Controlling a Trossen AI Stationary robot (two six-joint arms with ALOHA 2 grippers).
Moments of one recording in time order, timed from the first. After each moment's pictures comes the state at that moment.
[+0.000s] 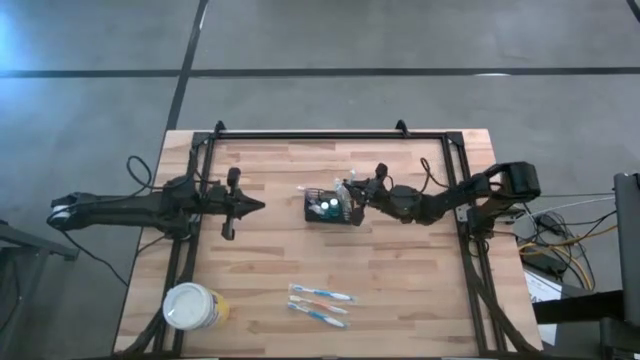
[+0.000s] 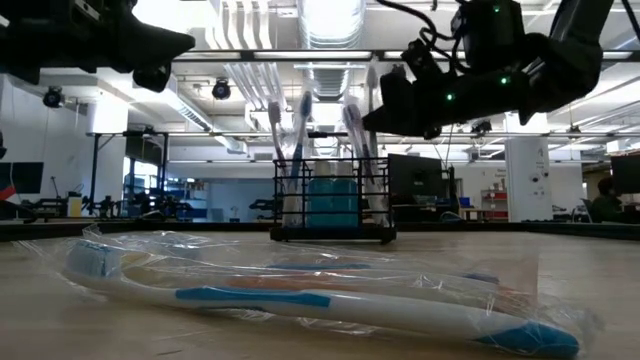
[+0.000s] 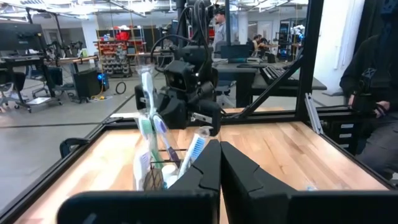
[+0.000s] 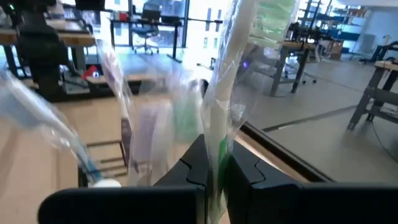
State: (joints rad) left arm 0.10 0.47 0.24 0.30 0.13 0.03; right arm -0.05 1.62 0.51 1.05 0.49 -0.05
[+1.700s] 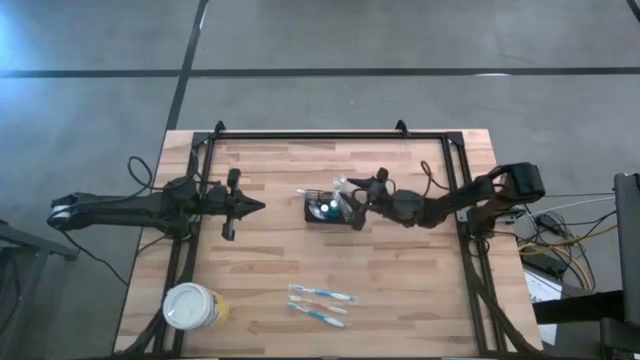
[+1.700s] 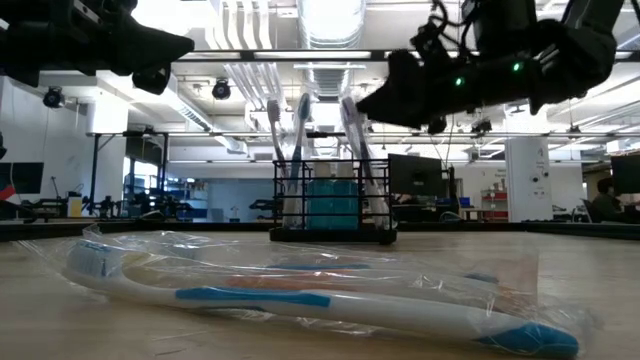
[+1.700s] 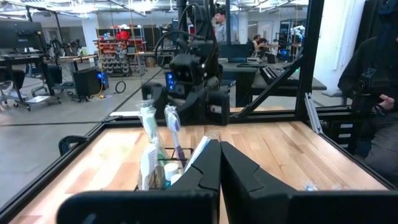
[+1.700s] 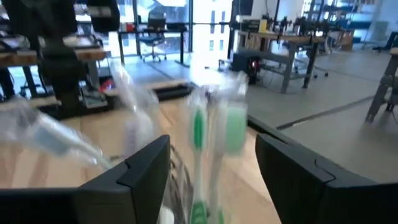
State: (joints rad) left arm 0.10 0.47 0.22 0.31 0.13 0.02; right arm 0.01 1.59 0.50 1.03 0.52 0.04
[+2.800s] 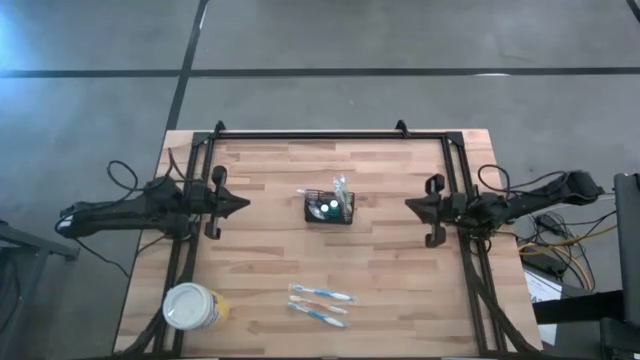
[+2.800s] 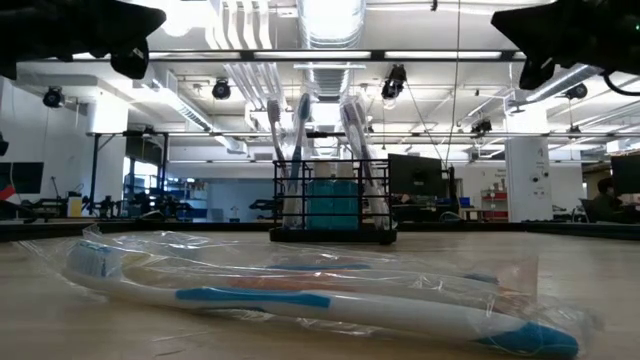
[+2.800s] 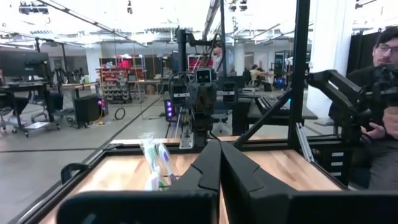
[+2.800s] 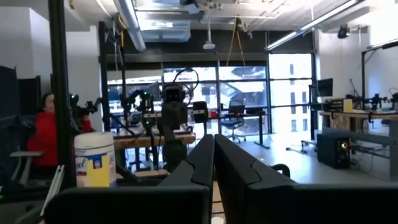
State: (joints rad) left arm 0.10 0.30 0.22 0.18 0.13 0.00; right arm 0.24 0.53 0.02 0.87 0.37 -0.05
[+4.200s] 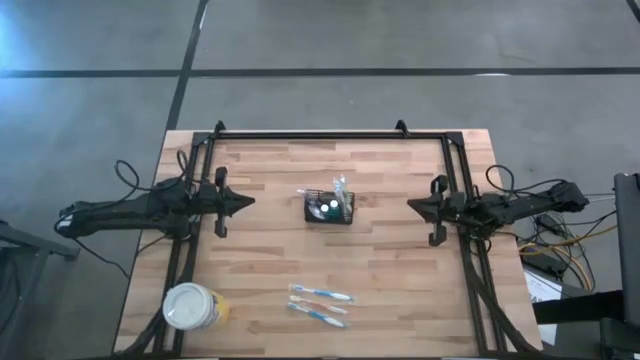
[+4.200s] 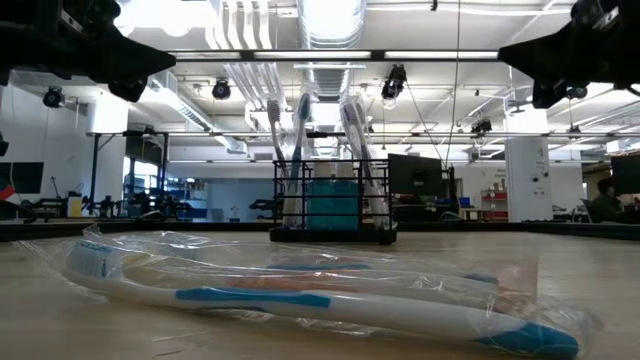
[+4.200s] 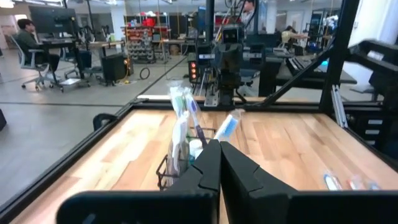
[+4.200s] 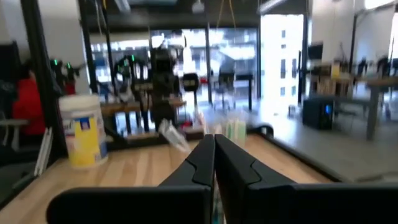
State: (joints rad) left arm 0.10 0.32 0.22 0.02 0.01 0.01; right arm 0.24 0.19 0.02 0.35 0.42 0.01
